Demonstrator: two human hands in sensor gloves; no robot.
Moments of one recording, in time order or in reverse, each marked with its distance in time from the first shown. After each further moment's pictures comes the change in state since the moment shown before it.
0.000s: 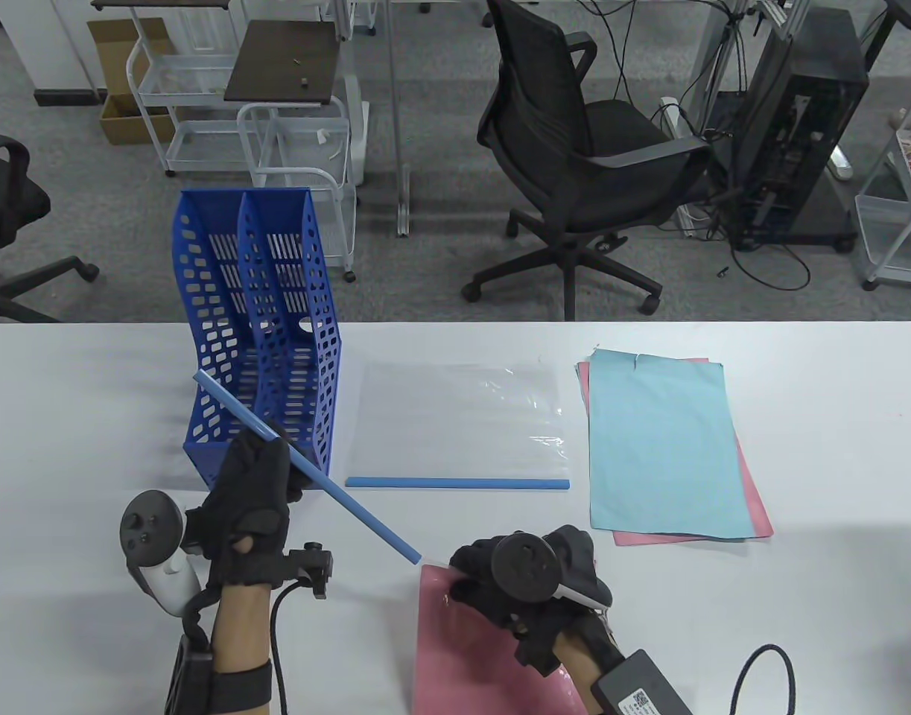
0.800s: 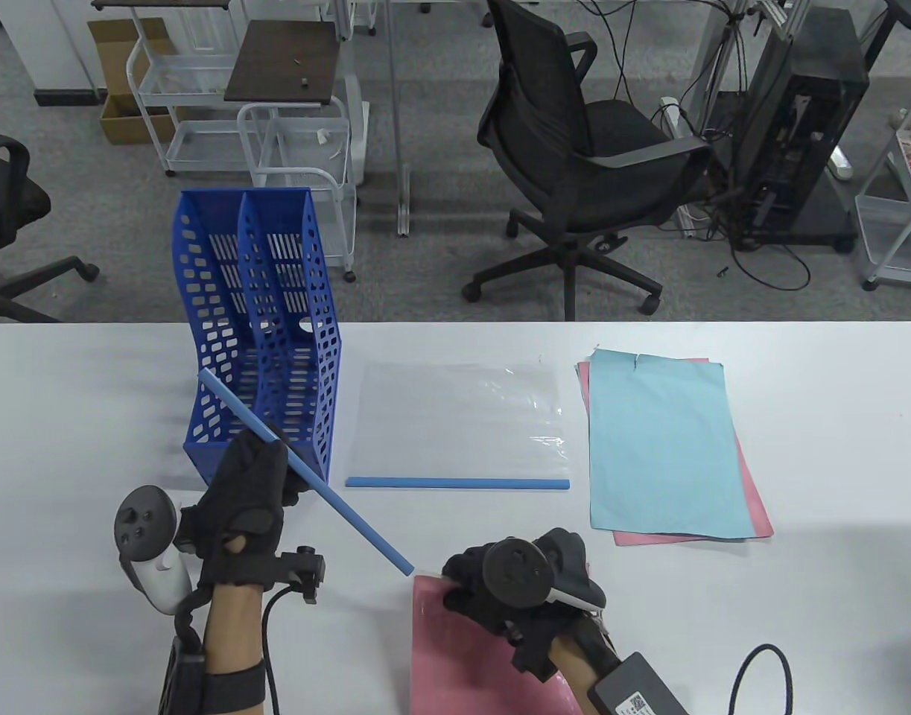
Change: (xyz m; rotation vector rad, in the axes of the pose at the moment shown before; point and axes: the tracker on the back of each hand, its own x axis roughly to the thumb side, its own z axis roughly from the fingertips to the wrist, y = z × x) left_hand 0.002 0.004 -0.002 -0.047 0.022 -0.030; right_hand 0.010 0.003 -0.001 0.051 -0.038 0.017
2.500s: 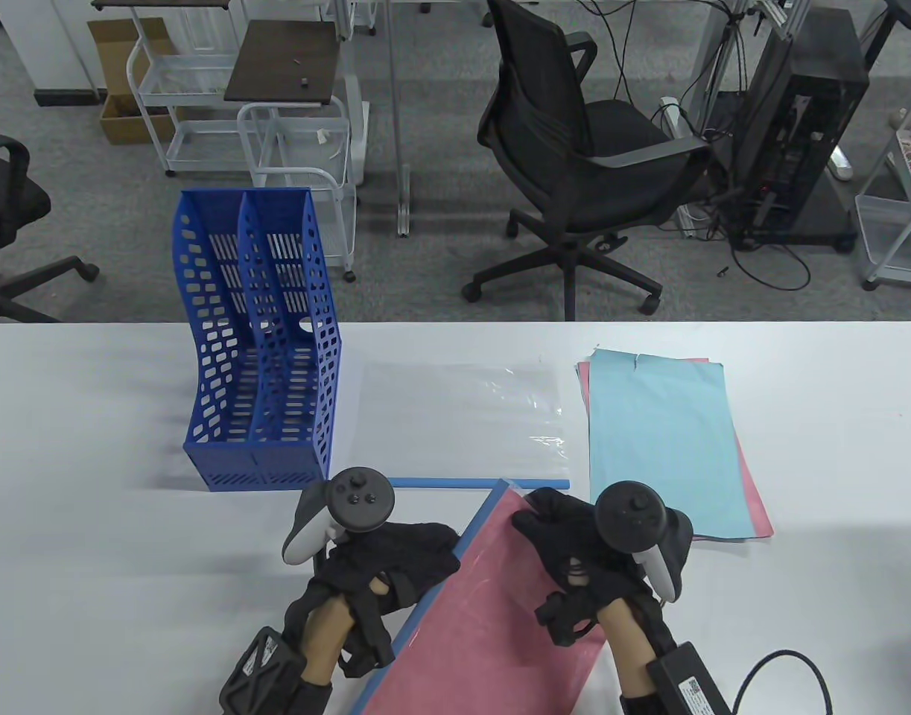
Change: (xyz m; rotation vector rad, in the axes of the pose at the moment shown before) left_hand -0.025 -0.146 0.016 -0.885 0.083 -0.650; right_hand -0.079 -0.055 0.027 -0.288 0.447 -0.406
